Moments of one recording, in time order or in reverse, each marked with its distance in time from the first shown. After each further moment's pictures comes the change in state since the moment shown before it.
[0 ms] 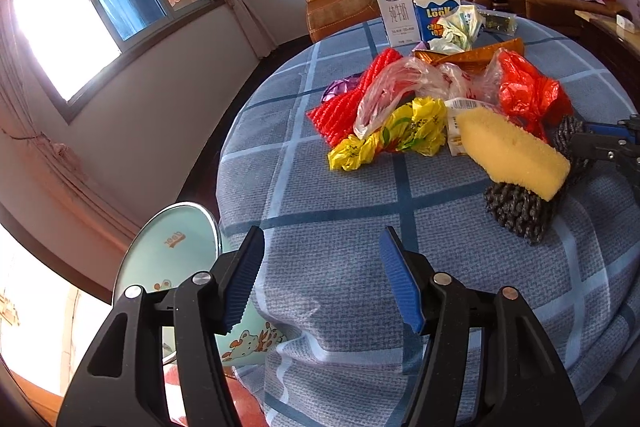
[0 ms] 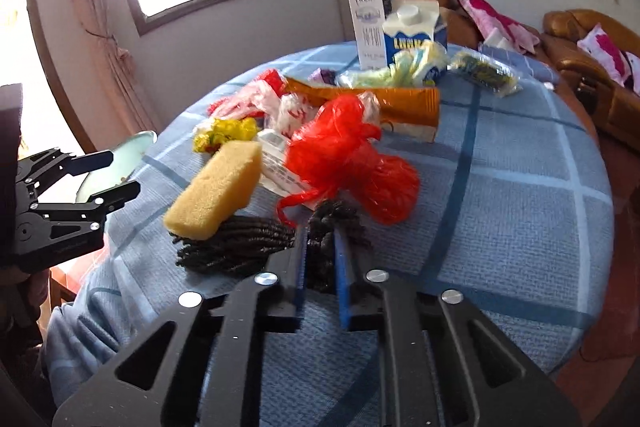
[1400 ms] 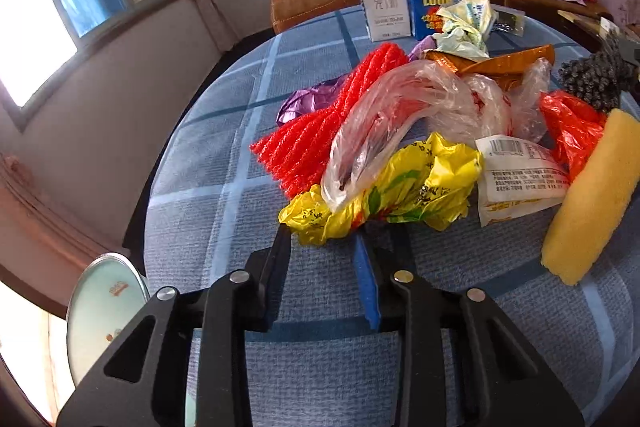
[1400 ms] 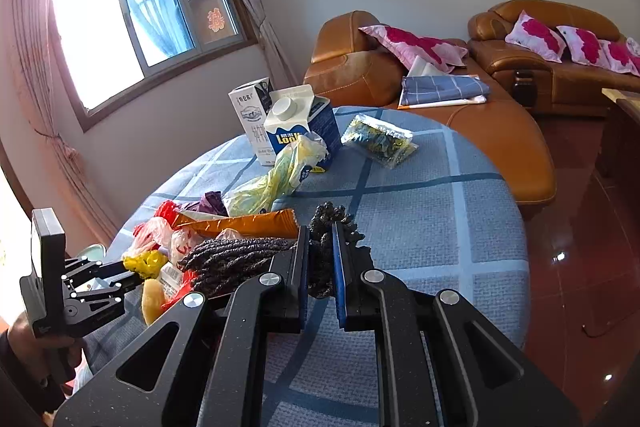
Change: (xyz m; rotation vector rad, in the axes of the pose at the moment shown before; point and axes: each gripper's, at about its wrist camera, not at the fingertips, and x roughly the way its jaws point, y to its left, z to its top) left arm 0.084 -0.007 0.045 0.034 0.022 -0.142; right arm -0.033 -0.090 0.049 0.229 -0.208 -0.144
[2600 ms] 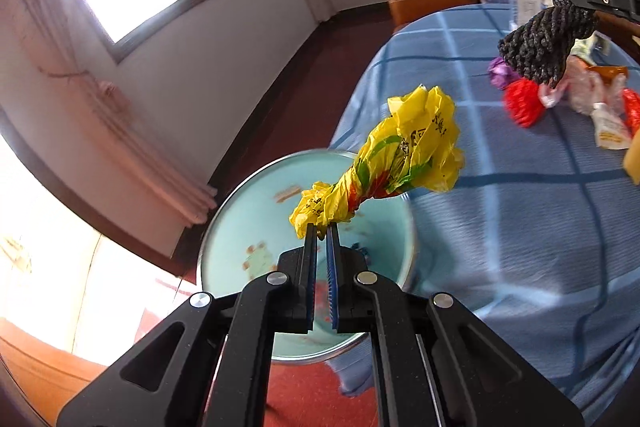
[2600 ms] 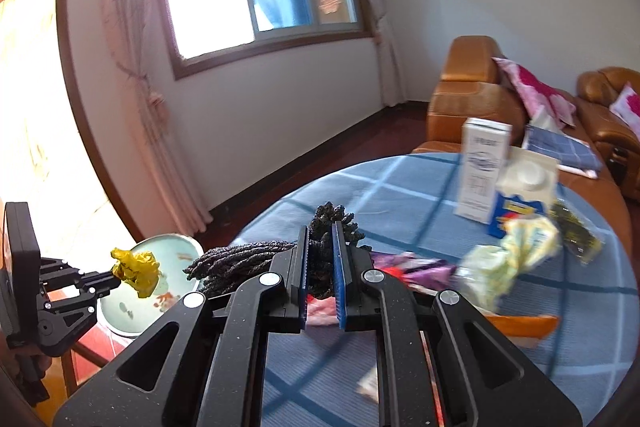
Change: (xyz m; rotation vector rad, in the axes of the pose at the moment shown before) left arm -0.081 0.150 -0.084 -0.188 0.104 0.271; right arm 0.066 0.218 0.030 -0.300 0.036 0.264
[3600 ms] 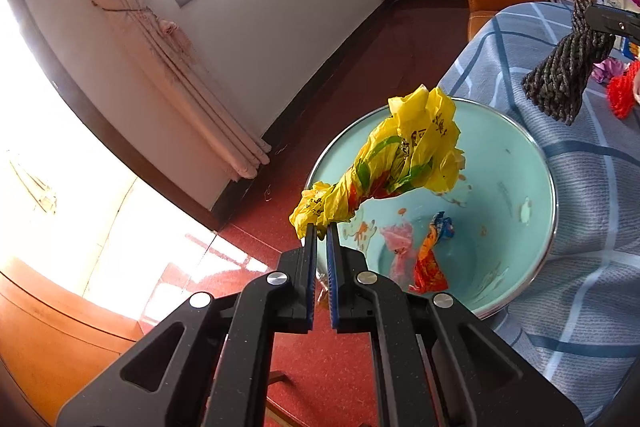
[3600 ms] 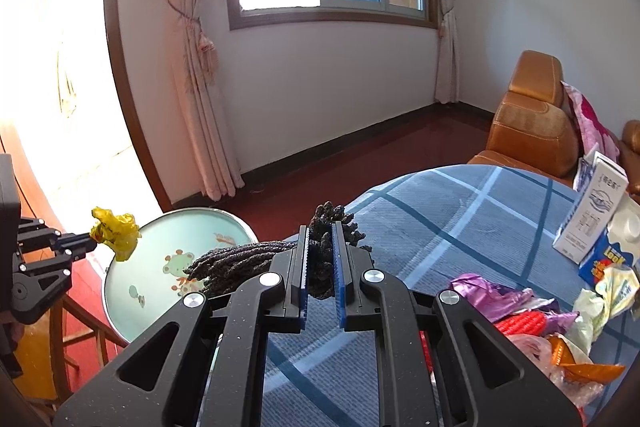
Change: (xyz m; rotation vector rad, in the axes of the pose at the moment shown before) left arm 0.023 0.084 -0.044 -0.144 0.096 0.143; right arm 0.085 0.099 -0.001 -0.192 0.088 0.097
